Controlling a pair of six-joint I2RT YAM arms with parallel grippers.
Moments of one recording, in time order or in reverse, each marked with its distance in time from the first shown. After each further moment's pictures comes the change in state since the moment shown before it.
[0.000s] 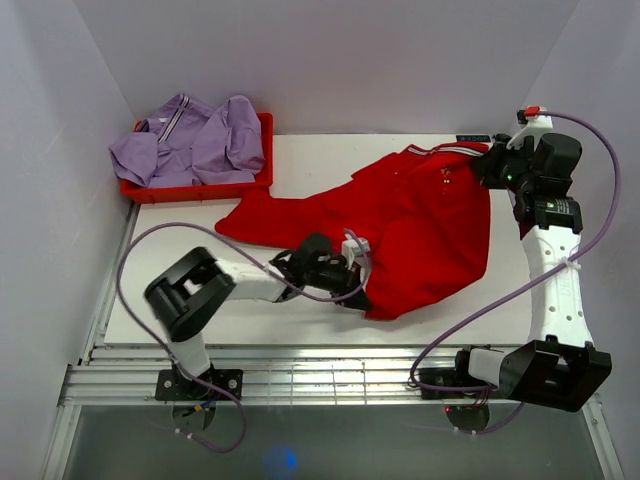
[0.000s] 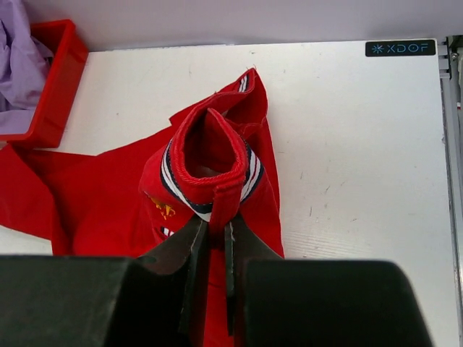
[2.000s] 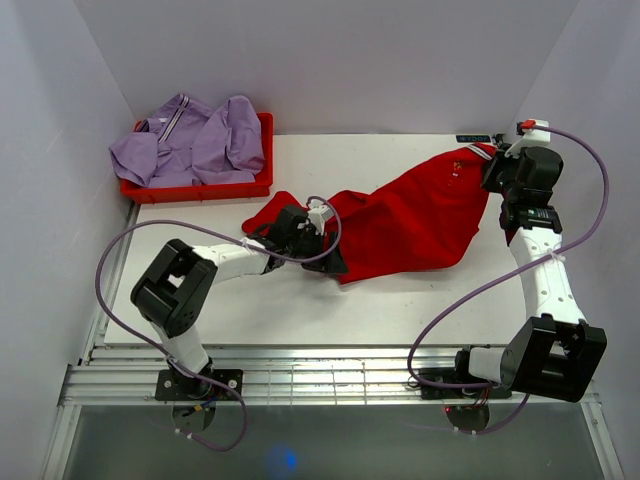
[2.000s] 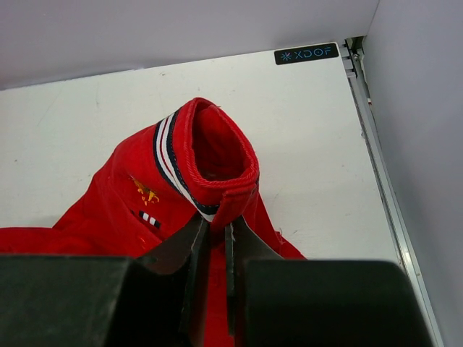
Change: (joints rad) left arm 0.262 -0.124 0.080 -0.421 -0.217 0.052; right arm 0.005 0.045 -0.198 0.308 0.262 -0.011
